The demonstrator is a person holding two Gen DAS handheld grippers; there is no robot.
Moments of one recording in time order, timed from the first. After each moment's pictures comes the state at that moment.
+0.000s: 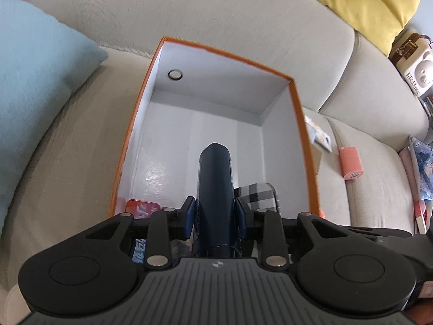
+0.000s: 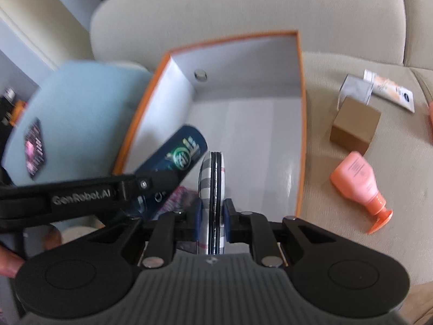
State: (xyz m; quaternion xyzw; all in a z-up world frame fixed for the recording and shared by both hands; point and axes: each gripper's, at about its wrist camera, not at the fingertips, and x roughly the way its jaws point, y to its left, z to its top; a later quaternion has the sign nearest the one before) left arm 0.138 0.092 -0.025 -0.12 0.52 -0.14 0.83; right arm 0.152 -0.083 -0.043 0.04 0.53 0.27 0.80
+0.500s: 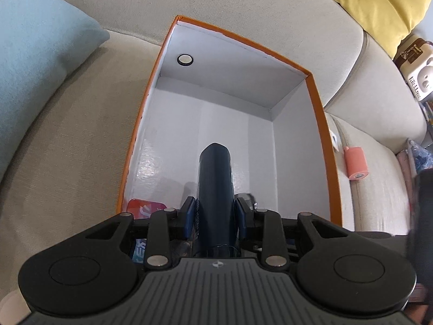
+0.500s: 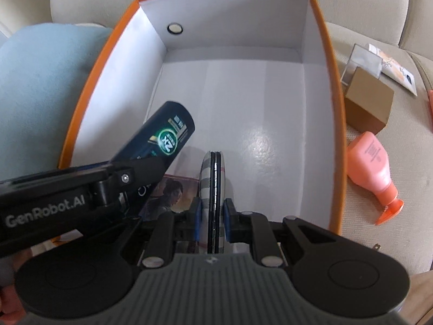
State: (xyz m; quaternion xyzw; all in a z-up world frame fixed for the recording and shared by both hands) left arm 0.145 0.120 -0.055 -0.14 0.53 -0.16 0.82; right arm 0.170 -0.037 -0.095 -0.02 0.59 0.20 0.78
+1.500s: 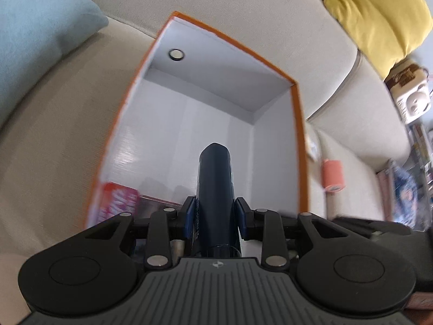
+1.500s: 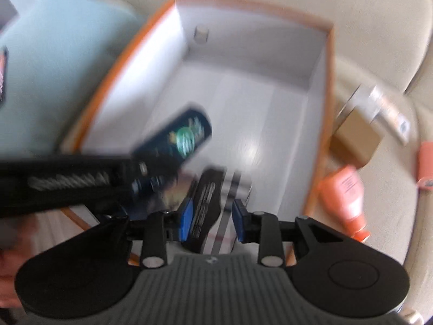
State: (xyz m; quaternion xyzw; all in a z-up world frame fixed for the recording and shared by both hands) left arm 0.135 0.115 -0.047 -0.22 0.53 -0.16 0.80; right arm 0.169 -0.053 -0.055 -0.11 0.54 0.25 0.80
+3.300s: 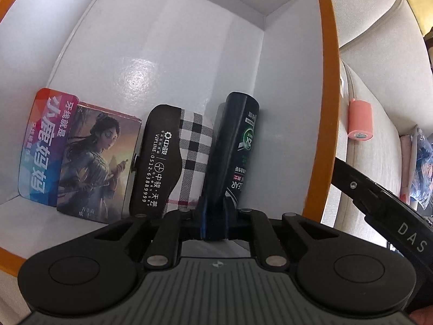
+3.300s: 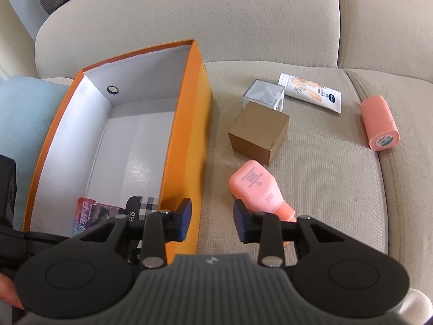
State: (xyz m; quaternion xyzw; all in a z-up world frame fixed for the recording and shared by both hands) left arm 0.141 0.041 -0.113 -0.18 0.67 -0.15 0.70; right arm 0.184 -0.155 -0.074 0.01 0.51 0.17 0.84
